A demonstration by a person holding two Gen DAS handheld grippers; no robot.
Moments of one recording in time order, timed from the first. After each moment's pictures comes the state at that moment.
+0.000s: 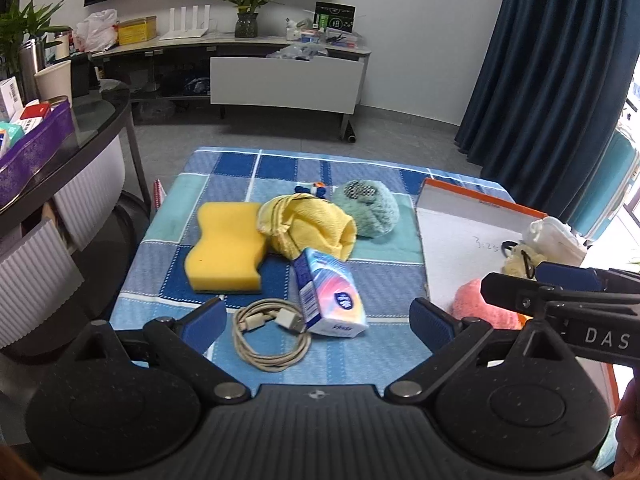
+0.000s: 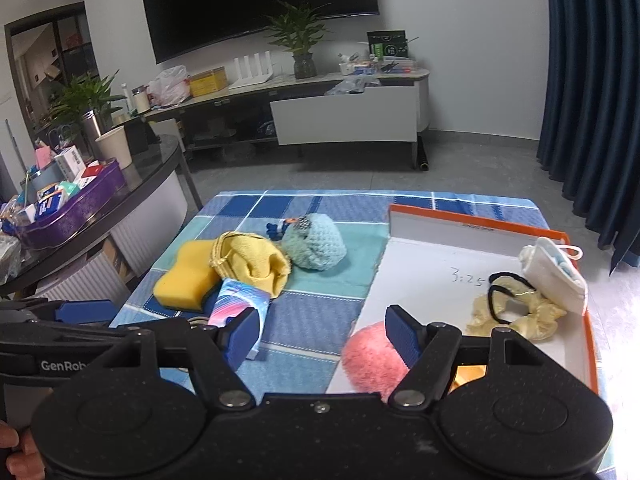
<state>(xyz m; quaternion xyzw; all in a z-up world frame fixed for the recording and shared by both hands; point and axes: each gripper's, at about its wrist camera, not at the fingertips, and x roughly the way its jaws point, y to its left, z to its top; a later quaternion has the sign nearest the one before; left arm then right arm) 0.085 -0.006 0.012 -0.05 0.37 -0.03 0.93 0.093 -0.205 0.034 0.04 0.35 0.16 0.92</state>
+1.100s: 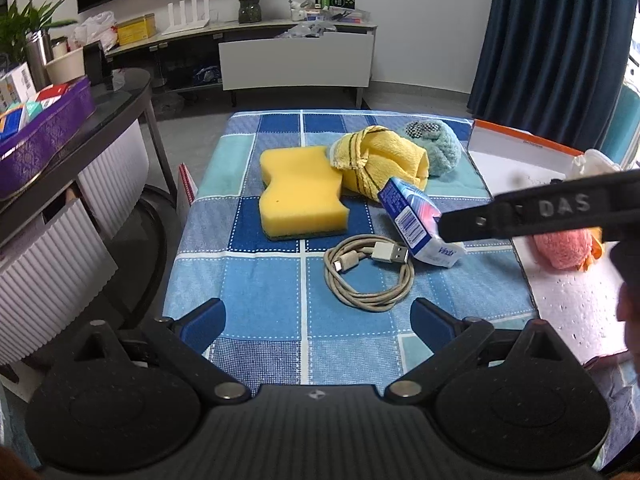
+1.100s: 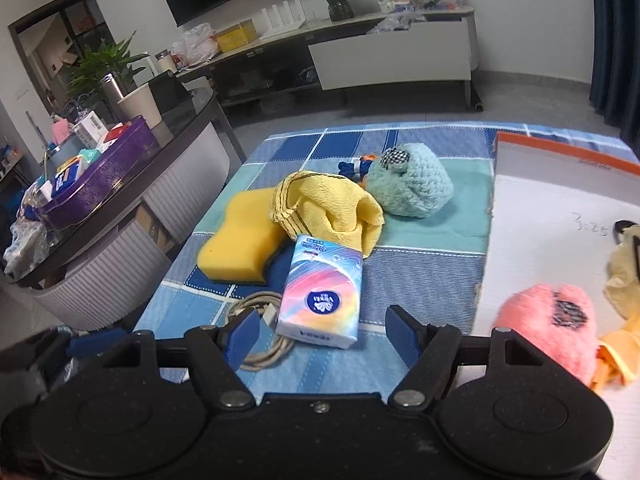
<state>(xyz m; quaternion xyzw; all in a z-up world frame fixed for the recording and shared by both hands) 0.072 0.052 -0.034 0.00 0.39 -0.03 0.92 0.139 -0.132 -0.018 0.08 0.42 0.21 0.88</state>
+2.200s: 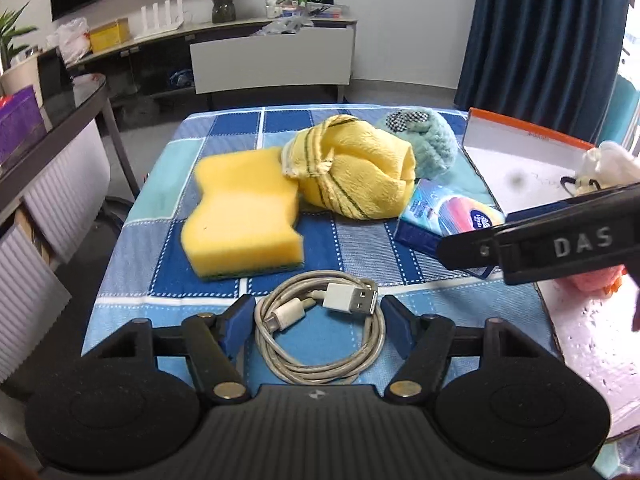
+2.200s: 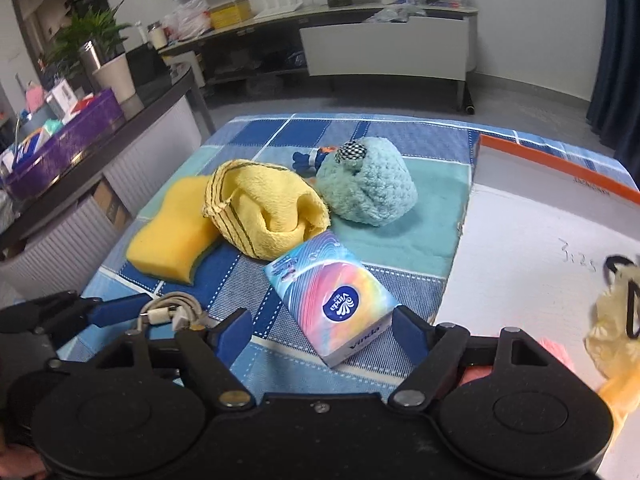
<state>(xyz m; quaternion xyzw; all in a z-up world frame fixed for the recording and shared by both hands) 0.115 0.029 -0.062 0.01 0.38 -0.06 0.92 0.174 -0.145 -0.040 0.01 0.43 0.21 0.88</state>
